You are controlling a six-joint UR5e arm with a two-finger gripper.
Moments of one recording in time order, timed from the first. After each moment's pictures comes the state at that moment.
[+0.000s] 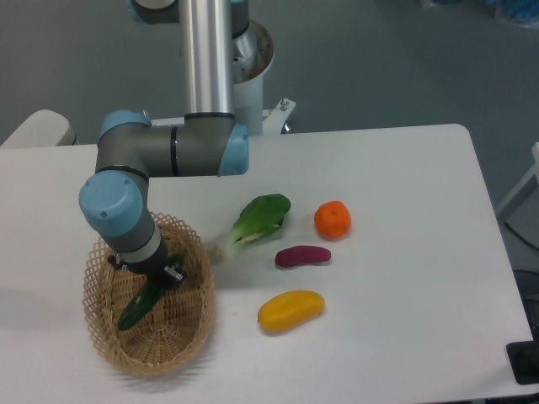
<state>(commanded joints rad) 2.02 -2.08 -1.63 -0.99 1.63 0.58</state>
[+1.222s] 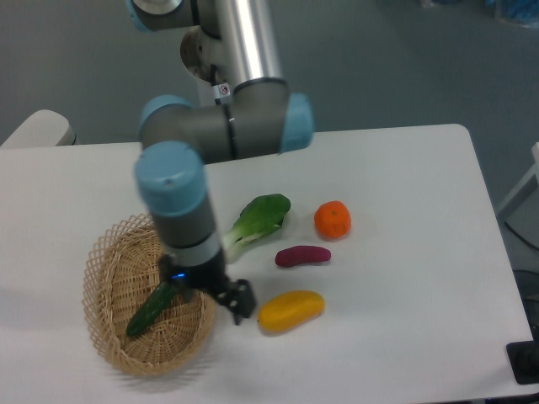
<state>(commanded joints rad) 2.31 -2.00 -1.39 -1.03 1.60 0.97</state>
